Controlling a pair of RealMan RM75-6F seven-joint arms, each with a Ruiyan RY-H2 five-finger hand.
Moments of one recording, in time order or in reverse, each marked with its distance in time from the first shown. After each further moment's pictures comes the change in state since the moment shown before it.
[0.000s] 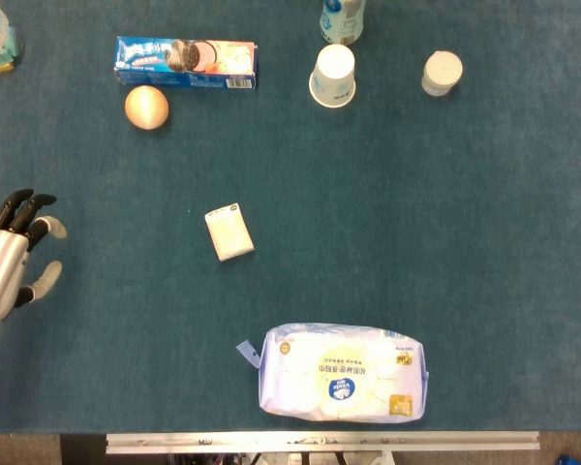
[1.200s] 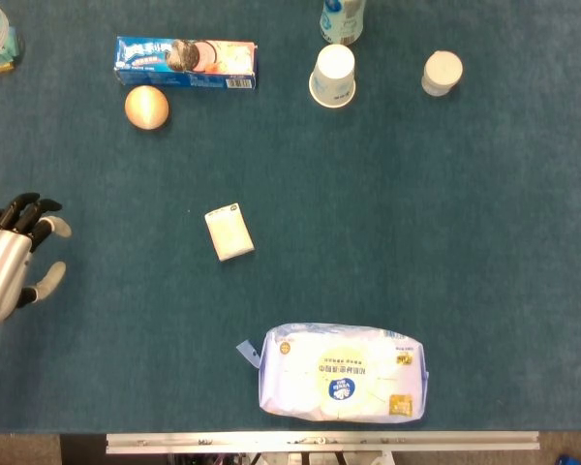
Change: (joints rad) left arm -0.004 -0.007 0.007 0.020 0.019 0.006 -0.038; right arm -0.007 0.006 0.001 0.004 -0.040 0.045 0.036
